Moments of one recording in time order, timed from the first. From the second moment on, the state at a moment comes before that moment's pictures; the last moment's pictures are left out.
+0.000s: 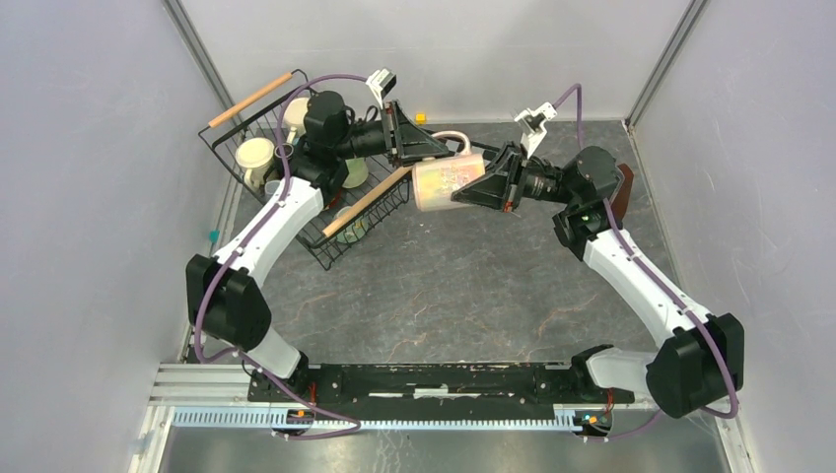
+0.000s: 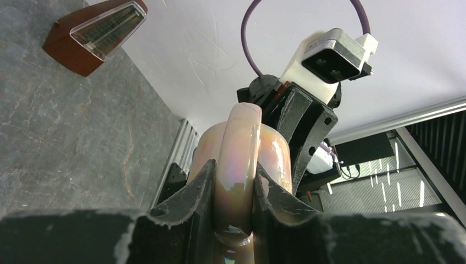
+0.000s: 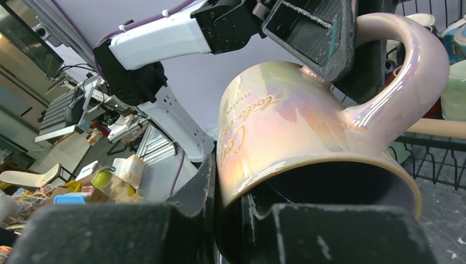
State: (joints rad) left arm -0.40 1.58 1.45 0.18 1.00 -1.13; right arm 0.36 1.26 1.01 0.60 -1.07 0.84
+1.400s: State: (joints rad) left arm -0.56 1.12 1.37 -0.84 0.17 -0.62; right arm 0.48 1.34 1.07 -0.70 0.15 0.16
